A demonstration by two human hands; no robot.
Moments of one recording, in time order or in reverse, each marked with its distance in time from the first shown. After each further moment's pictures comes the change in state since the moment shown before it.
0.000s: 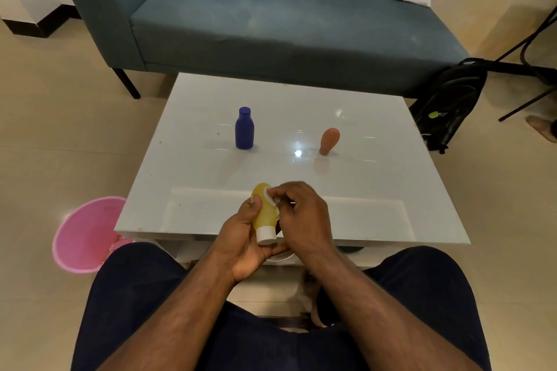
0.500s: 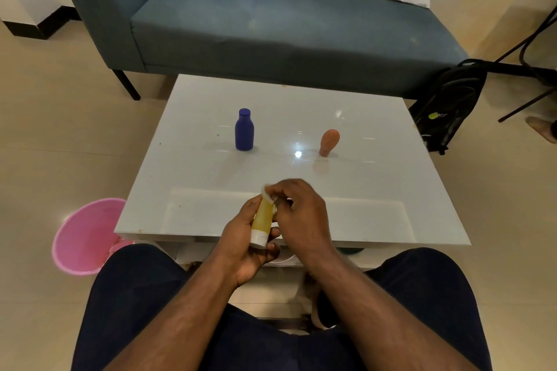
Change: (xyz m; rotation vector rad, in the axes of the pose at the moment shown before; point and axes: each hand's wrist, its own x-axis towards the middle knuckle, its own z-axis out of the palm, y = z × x) left_hand 0.006 -0.004 -0.002 0.204 0.137 0.011; right_hand 0.005 -0.003 0.001 0.016 -0.002 -0.025
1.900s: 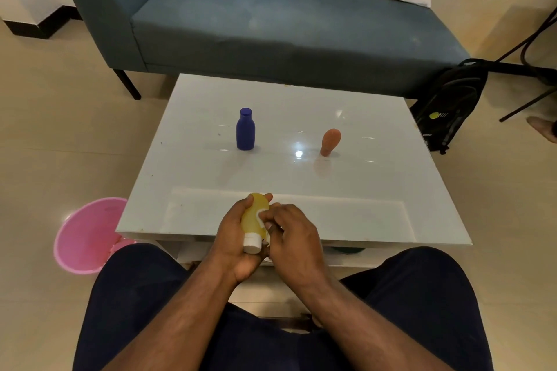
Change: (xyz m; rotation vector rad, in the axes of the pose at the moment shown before) left_hand -0.005 0.006 -0.005 -0.180 -0.019 -0.002; right_hand -0.039 -0.001 0.011 -0.094 -0.089 -0.032
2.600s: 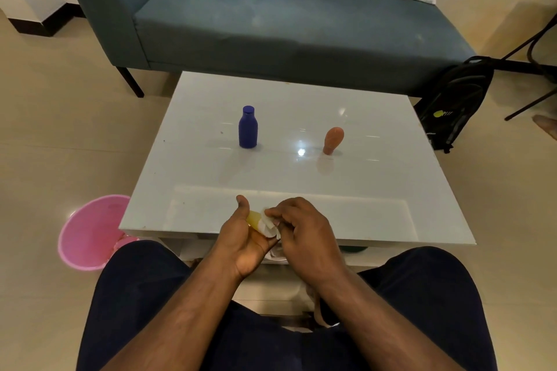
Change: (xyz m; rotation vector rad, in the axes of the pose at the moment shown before) left_hand -0.002 -0.001 0.011 -0.144 0.128 -0.009; right_hand 0.004 0.003 -0.020 -0.024 -0.065 -0.085
